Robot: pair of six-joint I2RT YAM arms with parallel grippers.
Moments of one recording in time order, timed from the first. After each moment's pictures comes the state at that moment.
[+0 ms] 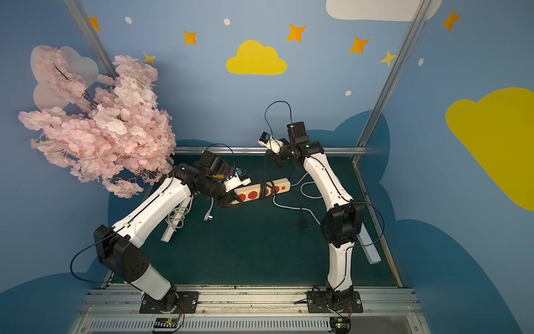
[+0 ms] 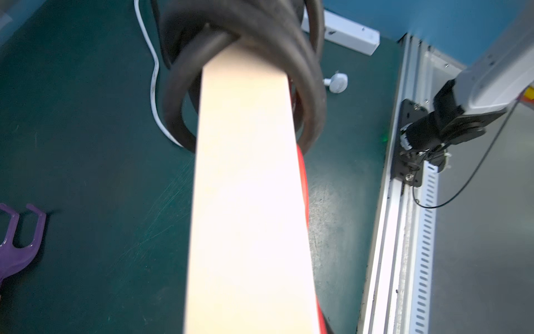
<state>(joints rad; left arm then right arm) -0.46 1.62 1.62 -1.09 0.62 0.53 0.37 2.03 2.14 -0.80 -0.50 -0.72</state>
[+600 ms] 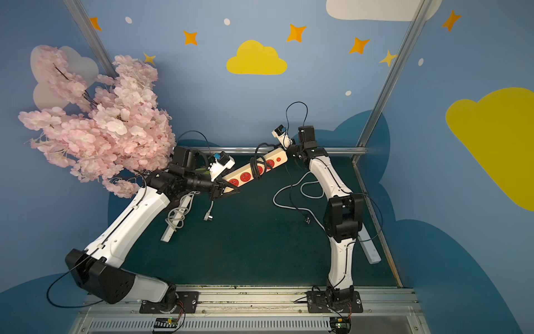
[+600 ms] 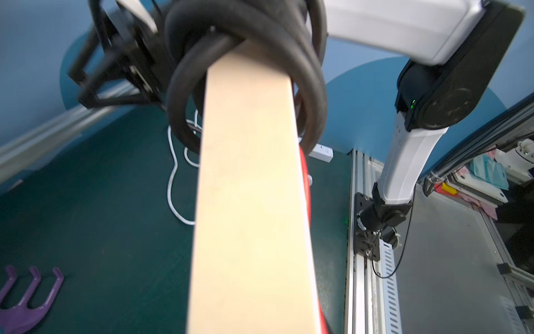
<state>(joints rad) -0.36 1.44 1.52 -0.76 0.85 0.28 0.27 2.09 1.95 -0.40 -0.68 -0.31</state>
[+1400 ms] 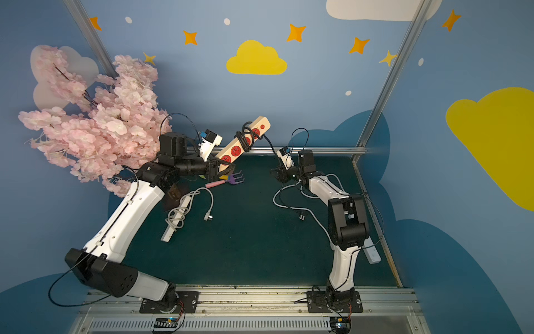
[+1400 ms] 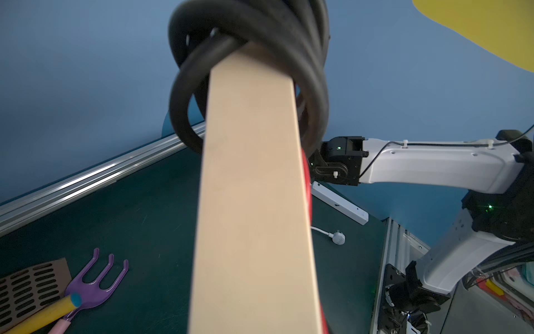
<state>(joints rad) -0.27 1.50 1.64 -0.62 0.72 -0.01 0.28 1.95 1.43 -0.03 -0.66 -0.11</state>
